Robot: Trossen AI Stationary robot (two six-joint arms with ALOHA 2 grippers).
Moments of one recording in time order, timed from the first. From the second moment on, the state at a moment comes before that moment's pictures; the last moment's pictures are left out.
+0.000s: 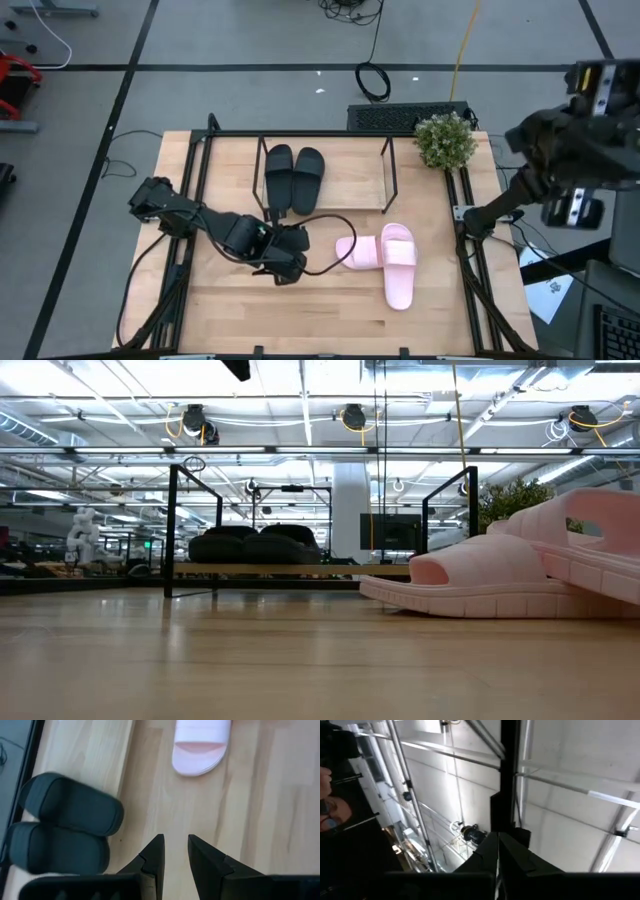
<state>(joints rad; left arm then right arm) -0.41 1.79 1.80 -1.29 -0.42 -0.51 0.29 1.51 2.30 0.26 -0.65 -0.50</state>
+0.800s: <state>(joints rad) -0.34 1.78 1.79 -1.57 -0.52 -0.74 0.11 1.56 2.28 -1.08 0.28 -0.42</state>
